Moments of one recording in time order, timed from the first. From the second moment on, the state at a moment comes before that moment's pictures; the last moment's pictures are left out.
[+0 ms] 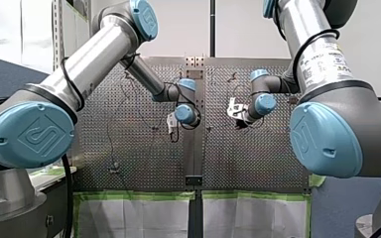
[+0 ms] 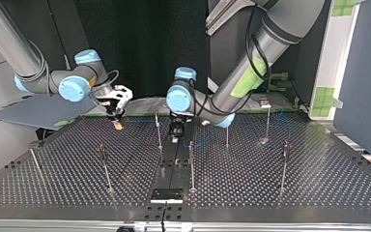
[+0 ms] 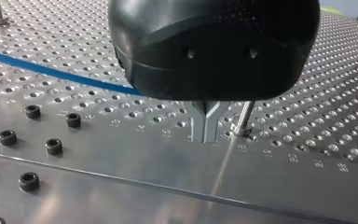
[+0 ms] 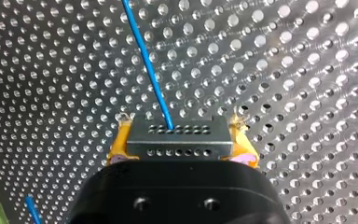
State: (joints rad) left arm -0.48 -2.30 -1.30 -2.80 -1.85 -1.72; right arm 1.91 -1.01 1.52 -0.19 1.36 1.75
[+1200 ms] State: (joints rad) left arm -0.65 -2.22 -1.34 -3.04 -2.01 -1.66; right arm 1.88 -1.01 1.51 -0.20 1.36 1.74
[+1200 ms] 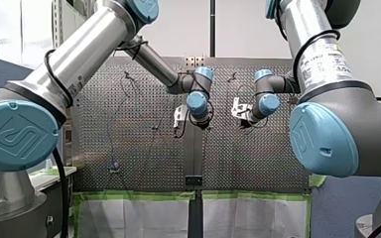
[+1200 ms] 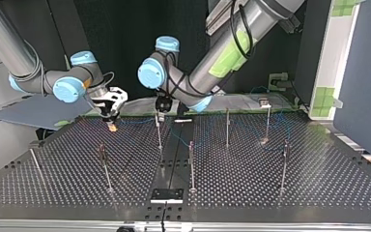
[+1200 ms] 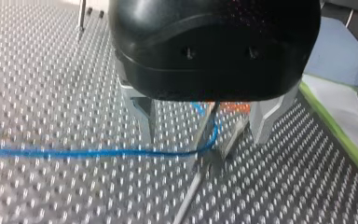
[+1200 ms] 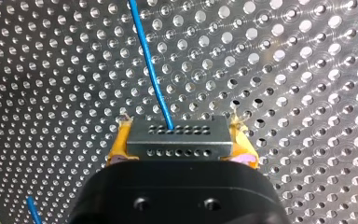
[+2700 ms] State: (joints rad) left arm -0.75 -2.30 -1.23 -2.91 -2.09 -1.83; right arm 1.85 -1.12 1.54 -0.13 1.36 1.74
